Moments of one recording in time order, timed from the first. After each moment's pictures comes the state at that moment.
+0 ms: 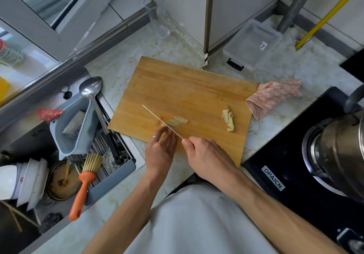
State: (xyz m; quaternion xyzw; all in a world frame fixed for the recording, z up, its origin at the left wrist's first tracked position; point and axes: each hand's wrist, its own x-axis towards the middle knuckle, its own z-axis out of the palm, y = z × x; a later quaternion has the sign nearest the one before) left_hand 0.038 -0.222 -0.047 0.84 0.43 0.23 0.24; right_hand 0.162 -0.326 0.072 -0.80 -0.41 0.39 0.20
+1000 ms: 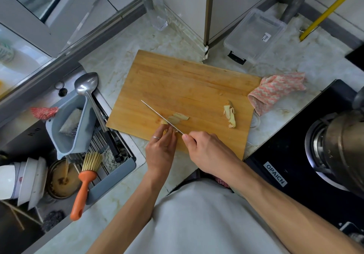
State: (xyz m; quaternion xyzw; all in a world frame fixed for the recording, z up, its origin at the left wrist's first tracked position) left_hand 0.036 -0.224 -0.058 0.83 0.40 0.29 0.27; right_hand 0.173 -0.316 0.072 -0.78 -0.38 0.44 0.21
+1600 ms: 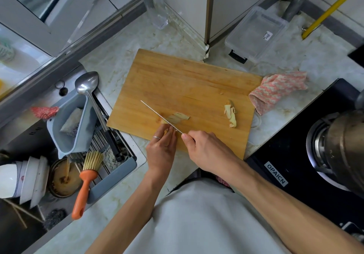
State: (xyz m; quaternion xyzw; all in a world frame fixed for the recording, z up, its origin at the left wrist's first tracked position) left_hand 0.036 -0.223 -0.062 0.83 0.40 0.30 0.26; right_hand 0.174 -0.311 0.063 -0.79 -0.39 0.44 0.19
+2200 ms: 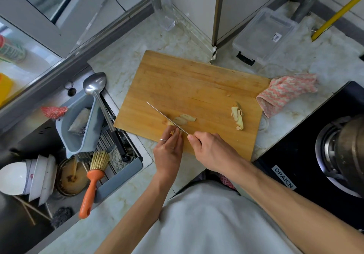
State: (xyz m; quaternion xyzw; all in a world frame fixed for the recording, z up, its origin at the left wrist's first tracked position) left_hand 0.039 -0.227 -0.065 0.79 0.43 0.32 0.29; right_hand 0.176 -0.304 0.035 -0.78 -0.42 0.42 0.20
